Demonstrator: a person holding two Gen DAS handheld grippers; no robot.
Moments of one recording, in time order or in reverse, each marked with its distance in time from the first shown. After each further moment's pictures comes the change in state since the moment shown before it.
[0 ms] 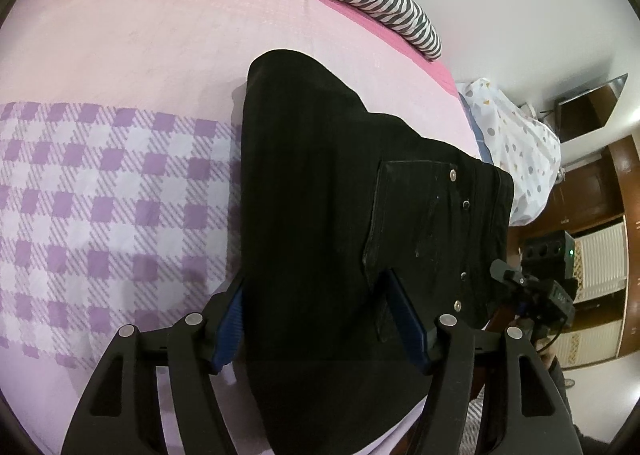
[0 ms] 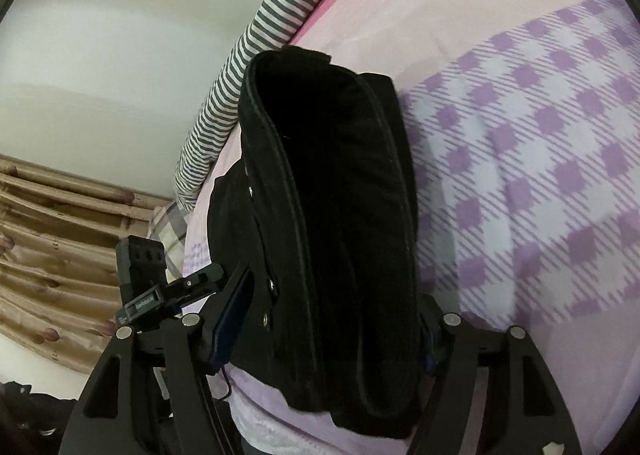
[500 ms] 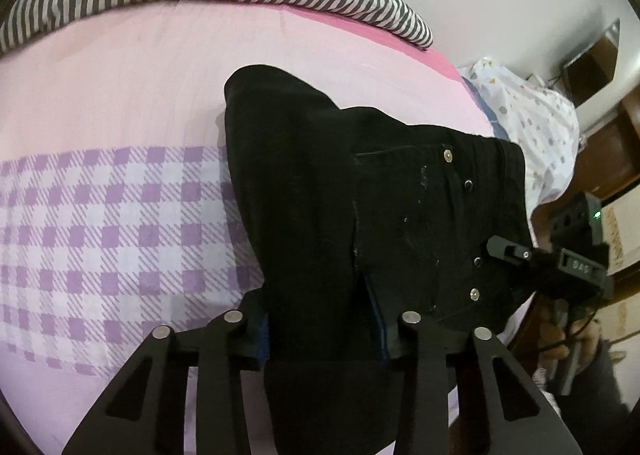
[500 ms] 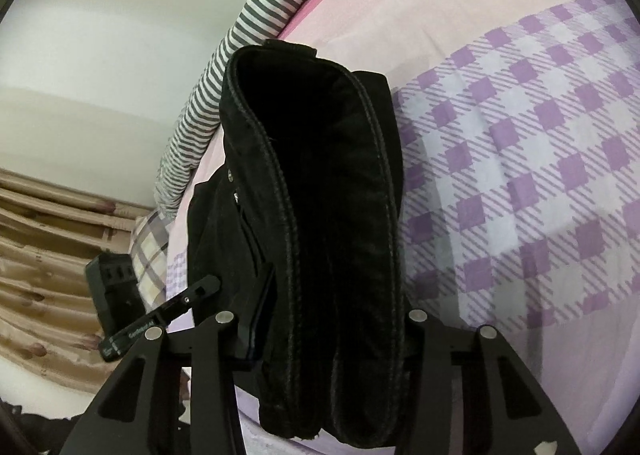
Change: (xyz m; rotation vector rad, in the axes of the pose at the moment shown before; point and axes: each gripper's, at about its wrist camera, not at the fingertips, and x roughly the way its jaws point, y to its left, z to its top) left arm 0.003 -0.027 -0.014 0.172 -0.062 0.157; right arm 0.013 0.009 -0.003 0.027 -0.037 -0.087
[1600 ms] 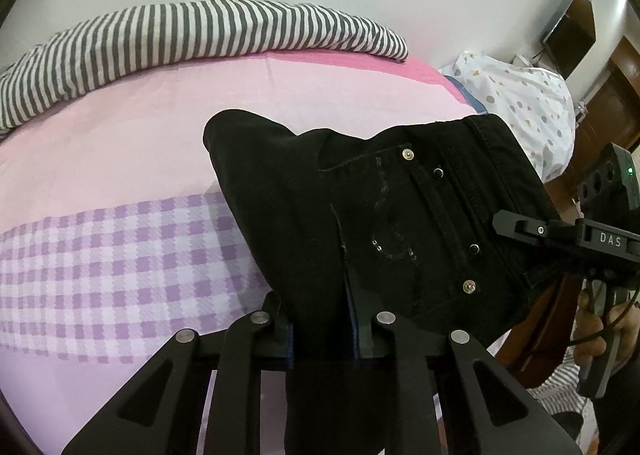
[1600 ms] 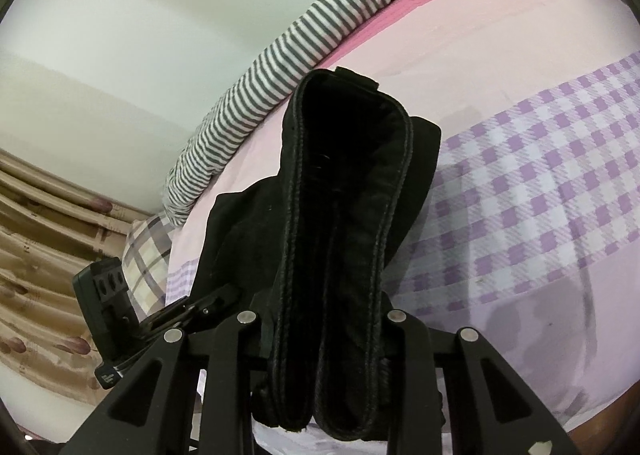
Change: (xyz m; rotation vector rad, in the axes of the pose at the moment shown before) left arm -0.060 -0.008 -0.005 0.141 -0.069 0.061; right arm -0.003 0.092 -0.012 -0.063 -0.088 -0.053
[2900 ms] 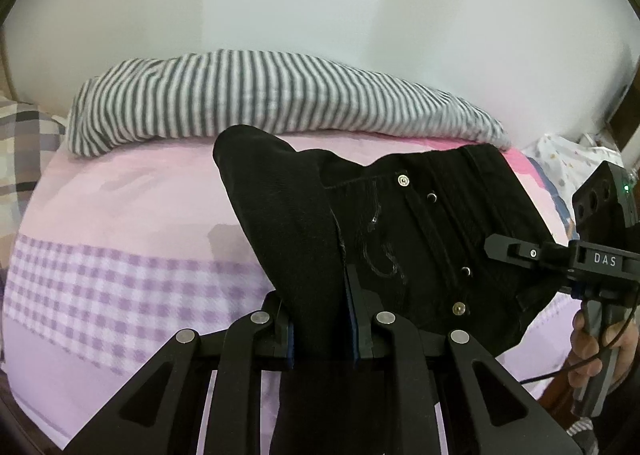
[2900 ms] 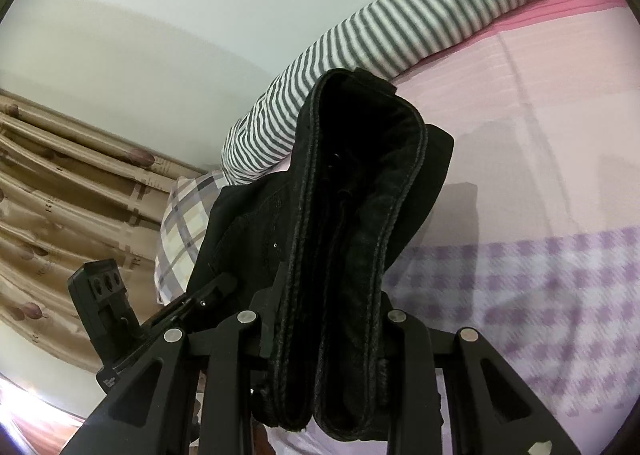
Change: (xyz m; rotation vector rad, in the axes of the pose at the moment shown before) left arm -0.111 0.183 0.024 -0.168 -0.158 0.218; right arm 0.157 0.157 0.021 -0.137 0.155 0.176
